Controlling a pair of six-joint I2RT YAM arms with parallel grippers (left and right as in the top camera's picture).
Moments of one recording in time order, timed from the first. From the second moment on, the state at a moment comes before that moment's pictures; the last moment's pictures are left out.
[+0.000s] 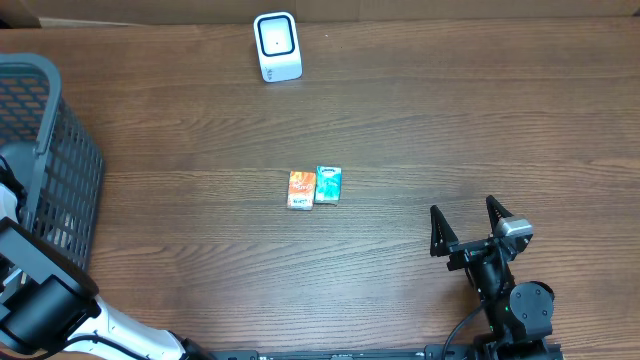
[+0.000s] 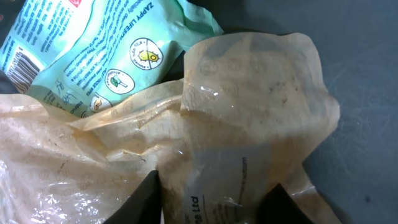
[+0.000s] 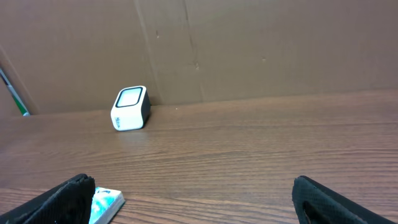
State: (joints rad) left arm 0.80 1.96 1.40 -0.81 -0.32 -0.14; right arm 0.15 0.01 0.02 -0.03 -0.07 0.17
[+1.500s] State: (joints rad) left arm 0.78 1.99 2.33 -1.54 -0.08 -0.16; right arm 0.15 0.01 0.02 -0.03 -0.07 0.17
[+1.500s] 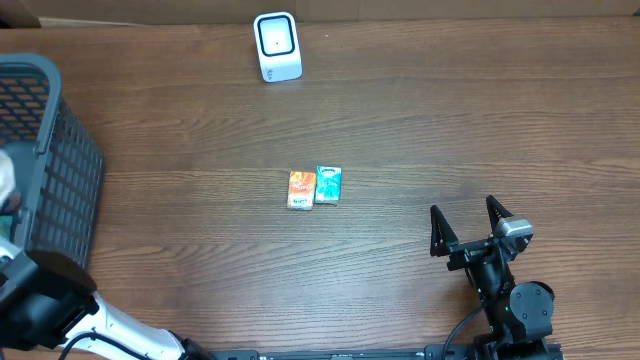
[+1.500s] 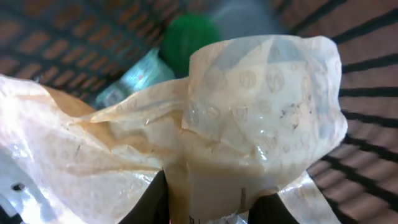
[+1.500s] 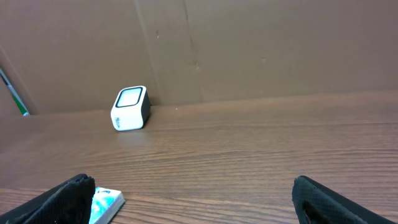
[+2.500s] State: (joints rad) left arm 0.19 1.81 2.71 -1.69 0.26 -0.16; right arm 0.15 0.01 0.02 -0.03 -0.07 0.17
